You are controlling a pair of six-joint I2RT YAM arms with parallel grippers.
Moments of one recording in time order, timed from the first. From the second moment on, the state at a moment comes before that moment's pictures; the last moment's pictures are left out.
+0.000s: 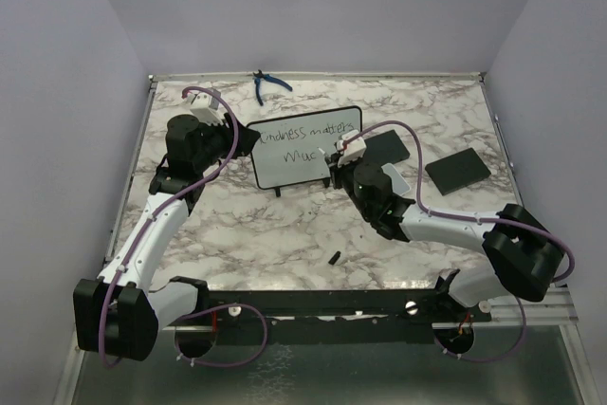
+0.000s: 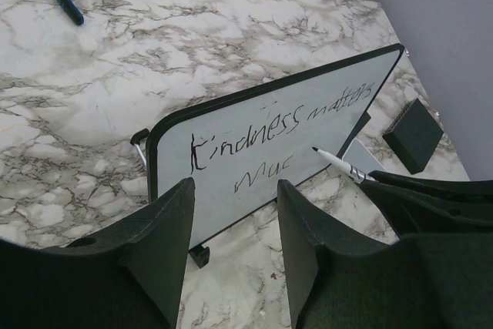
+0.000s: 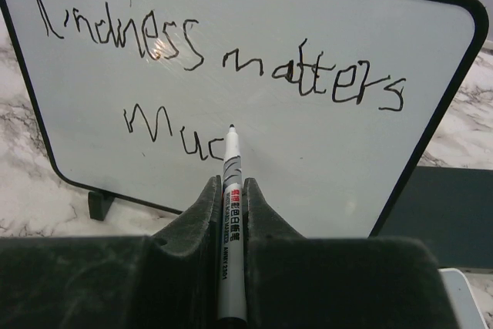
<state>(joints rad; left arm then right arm) -0.18 1.10 0.84 0.02 0.35 -0.41 0.88 1.43 0.68 0.62 0.44 0.00</state>
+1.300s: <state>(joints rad) -0.18 1.10 0.84 0.02 0.35 -0.41 0.87 1.52 0.66 0.62 0.46 0.08</state>
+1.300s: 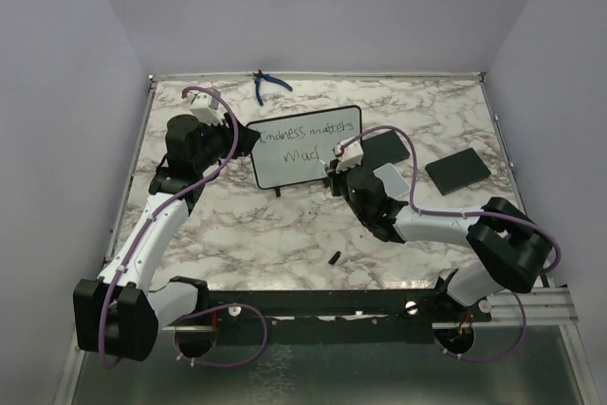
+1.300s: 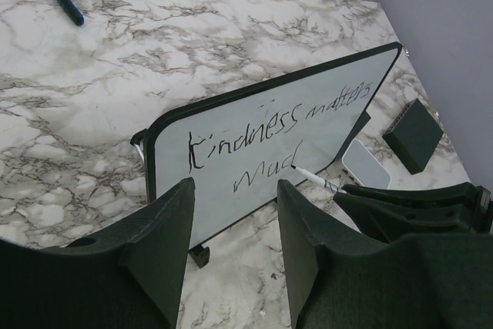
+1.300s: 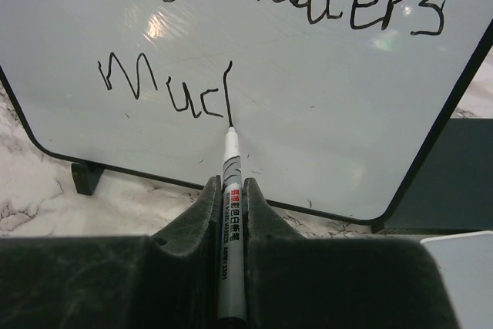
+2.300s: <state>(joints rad) -0.18 1.10 0.84 0.02 0.35 -0.41 0.87 1.51 0.67 0.63 0.47 0.04</state>
